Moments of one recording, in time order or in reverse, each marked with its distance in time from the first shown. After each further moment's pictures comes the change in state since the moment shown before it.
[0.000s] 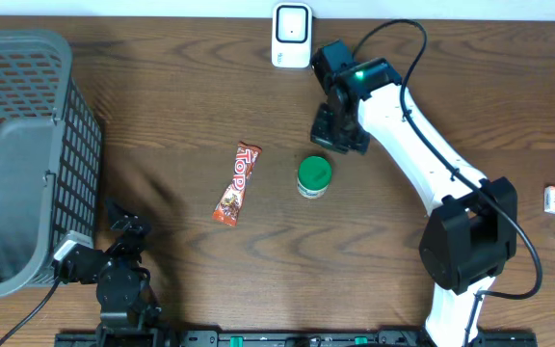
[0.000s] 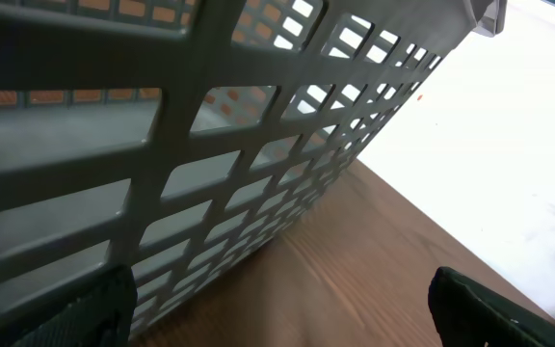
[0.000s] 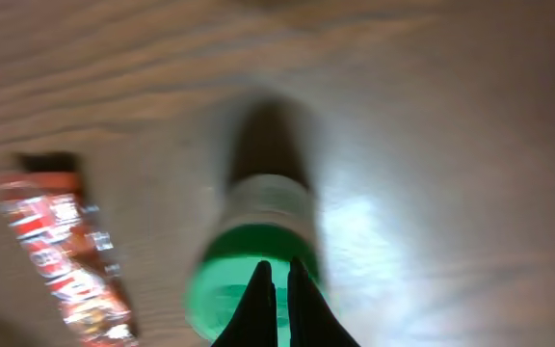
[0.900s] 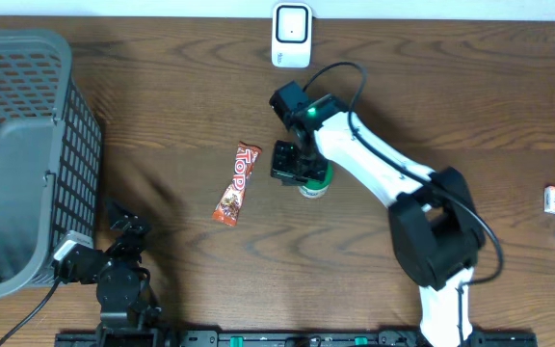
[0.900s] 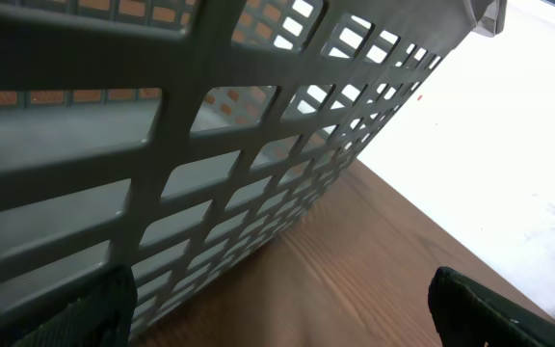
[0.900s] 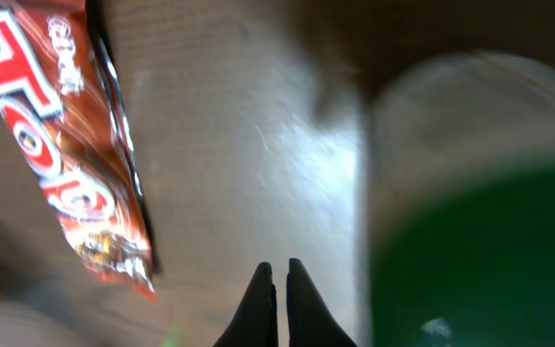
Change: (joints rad) left arm 0.000 0.000 0.000 0.000 0.000 0.000; right arm 0.150 0.100 -0.155 0.251 -0.267 -0.042
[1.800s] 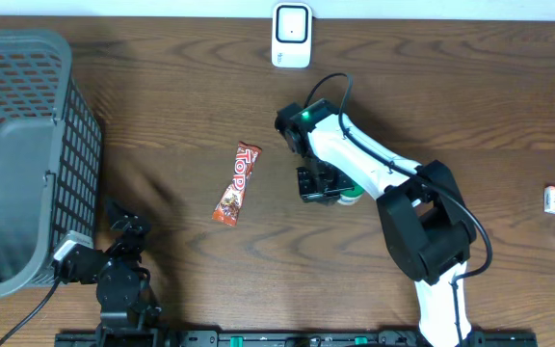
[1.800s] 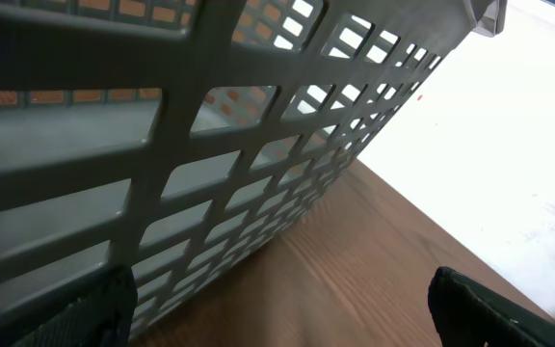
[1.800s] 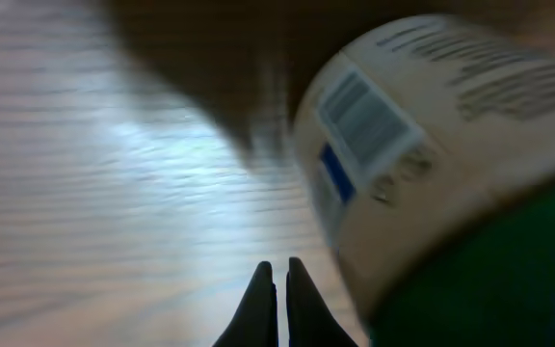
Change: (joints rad) left arm 0.000 0.000 0.000 0.000 0.000 0.000; right arm 0.004 0.030 -0.005 -0.330 0.374 -0.229
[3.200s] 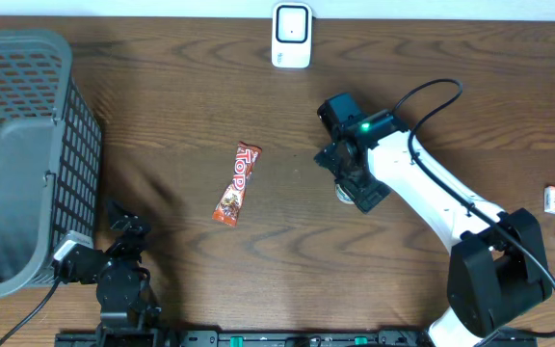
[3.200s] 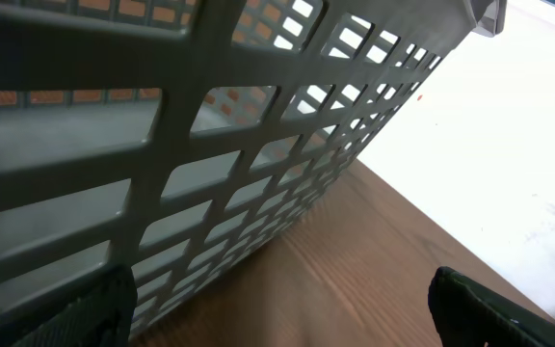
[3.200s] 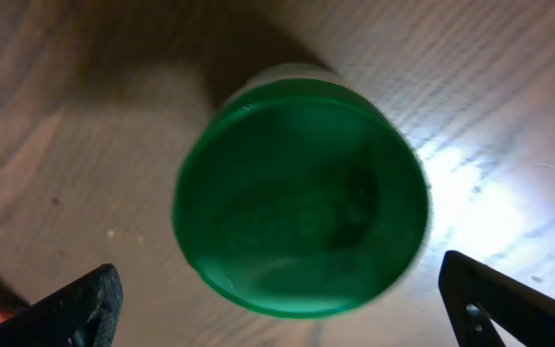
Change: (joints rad) left arm 0.000 0.000 0.000 0.000 0.000 0.000; right arm -0.111 -0.348 -0.289 0.313 -0.038 0.847
